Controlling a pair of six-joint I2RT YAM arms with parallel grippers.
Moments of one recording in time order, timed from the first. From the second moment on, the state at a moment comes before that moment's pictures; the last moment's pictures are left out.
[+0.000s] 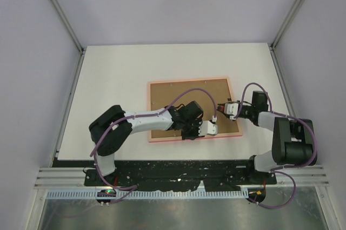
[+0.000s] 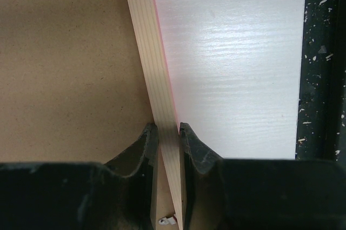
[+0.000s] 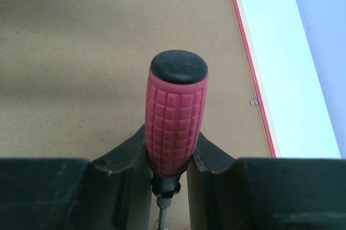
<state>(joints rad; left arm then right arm) -1.06 1.86 1.18 -0.39 0.33 0.56 -0.11 1.45 0.49 0.15 -1.17 -1.45</state>
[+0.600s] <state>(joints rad) -1.05 1.86 1.18 -0.38 0.34 0.58 -0.11 1.47 0.44 0.36 -1.20 -1.30</state>
